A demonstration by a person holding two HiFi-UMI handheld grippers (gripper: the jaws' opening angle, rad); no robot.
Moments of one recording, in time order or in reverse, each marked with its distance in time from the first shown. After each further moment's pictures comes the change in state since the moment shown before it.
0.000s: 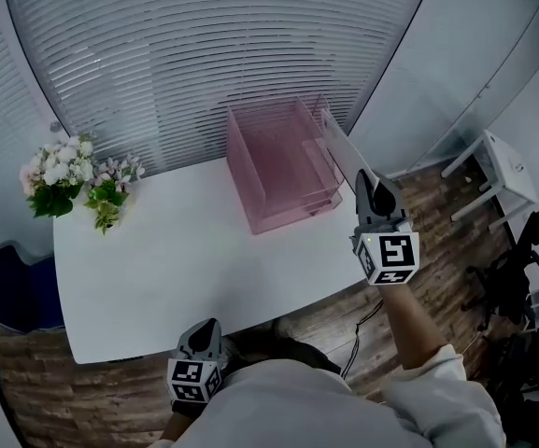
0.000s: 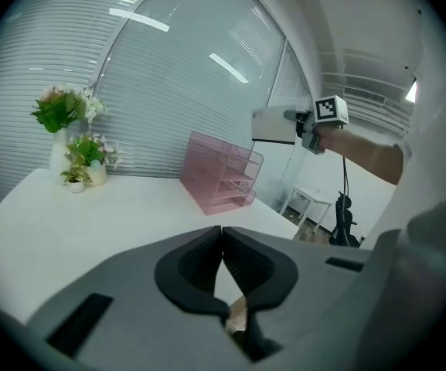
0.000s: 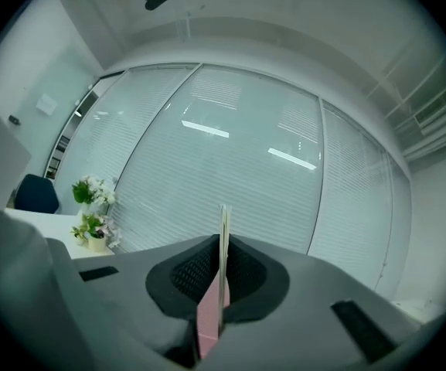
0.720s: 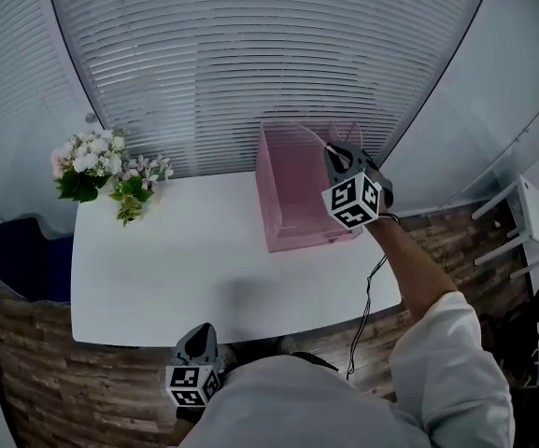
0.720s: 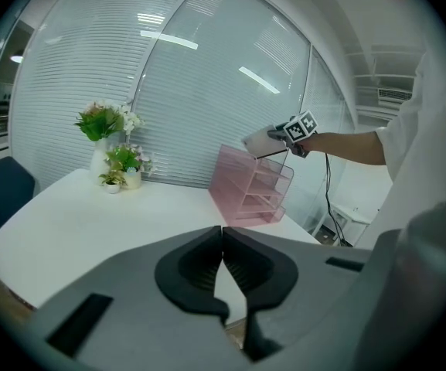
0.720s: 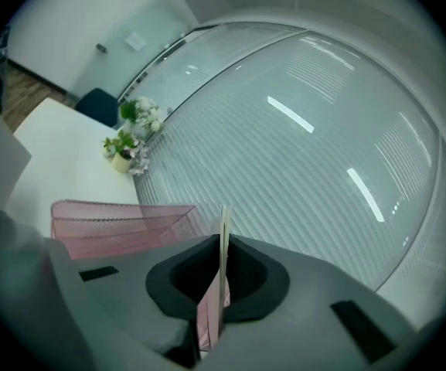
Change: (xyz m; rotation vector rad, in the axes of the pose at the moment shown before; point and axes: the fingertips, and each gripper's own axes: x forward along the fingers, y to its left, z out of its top) left arm -0.004 0.007 0.017 -0.112 -0.088 0.254; right arm 0.186 0.051 -0.062 -0.586 0.170 0.339
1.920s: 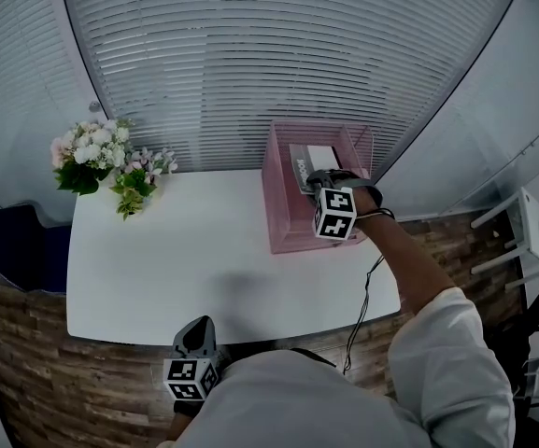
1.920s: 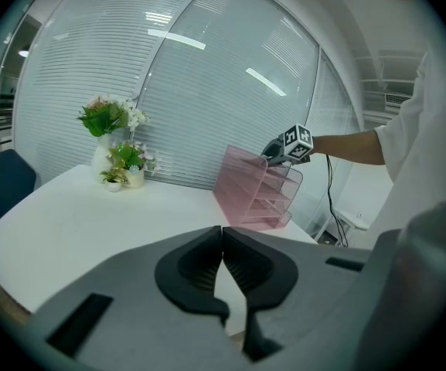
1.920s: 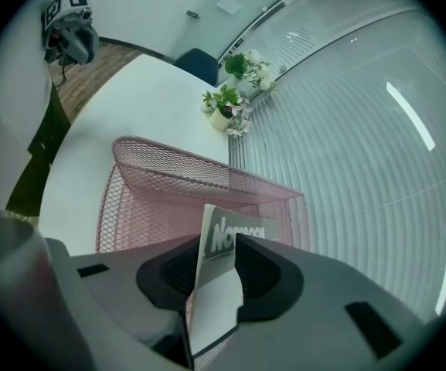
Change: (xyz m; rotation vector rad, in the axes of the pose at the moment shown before) left arm 0.020 0.018 0.010 -0.039 -0.013 0.018; right arm 0.036 0.141 -0.040 -0.481 0.212 0.584
